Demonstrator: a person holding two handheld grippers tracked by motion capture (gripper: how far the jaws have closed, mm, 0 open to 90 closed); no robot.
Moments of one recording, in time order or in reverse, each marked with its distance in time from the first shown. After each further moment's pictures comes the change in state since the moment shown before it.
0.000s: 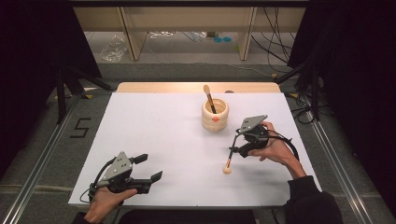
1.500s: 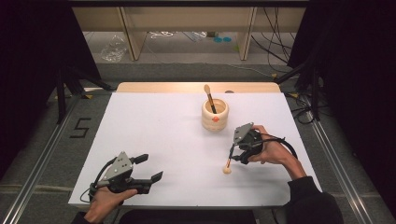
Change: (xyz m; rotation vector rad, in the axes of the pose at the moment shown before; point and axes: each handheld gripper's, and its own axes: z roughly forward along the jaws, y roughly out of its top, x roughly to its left) left arm 0.000 0.000 0.001 -0.004 -0.013 0.006; right arm 0.009 -0.001 0.018 0.194 0.053 -0.232
